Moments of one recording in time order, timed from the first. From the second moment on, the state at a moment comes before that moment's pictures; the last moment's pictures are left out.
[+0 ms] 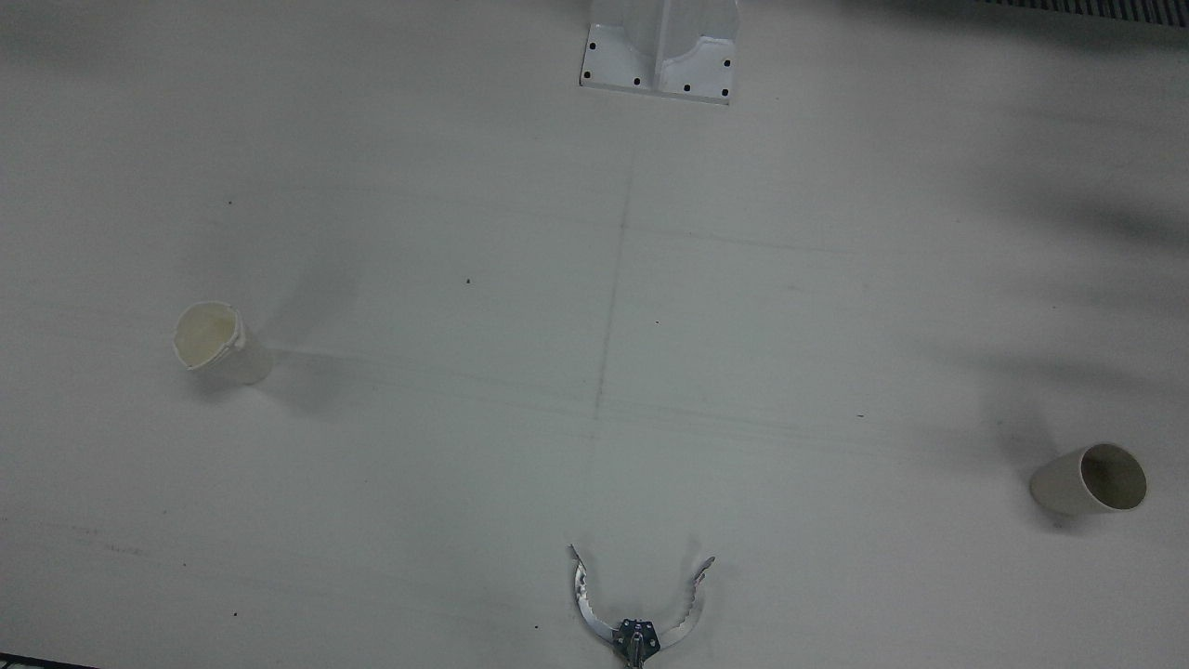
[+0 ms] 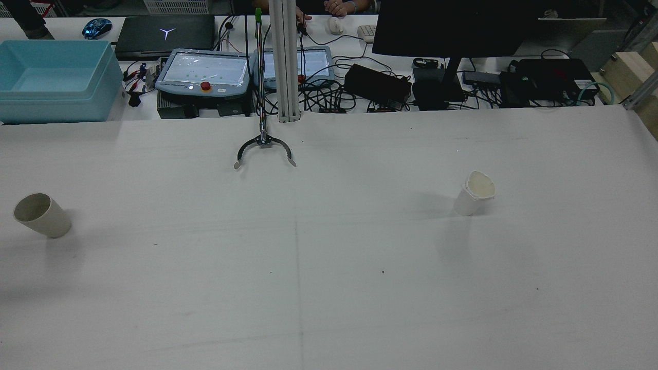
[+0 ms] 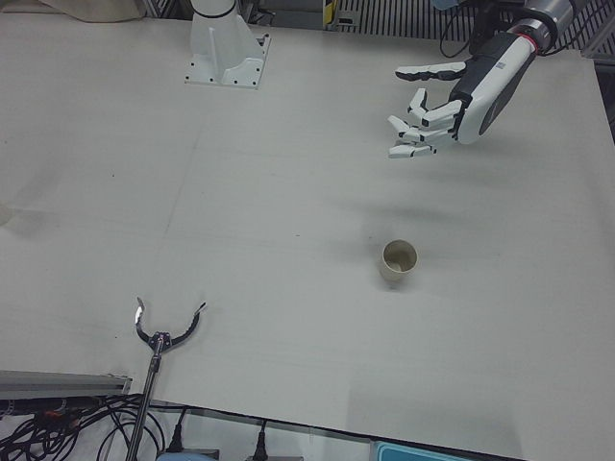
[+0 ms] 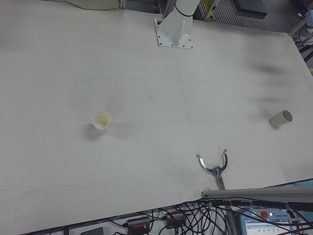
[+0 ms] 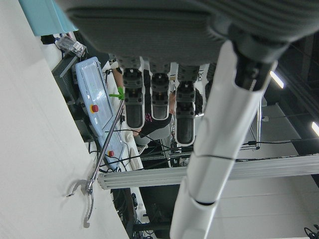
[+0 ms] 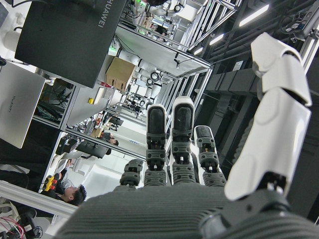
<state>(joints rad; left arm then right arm) -1.35 -1.31 -2.24 0.15 1.86 0.17 1.78 -1.90 2.19 -3.40 -1.61 -0.35</state>
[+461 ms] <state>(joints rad) -1.35 -1.31 -2.24 0.15 1.86 0.17 1.78 -1.89 2.19 -3.40 -1.61 -0.35</state>
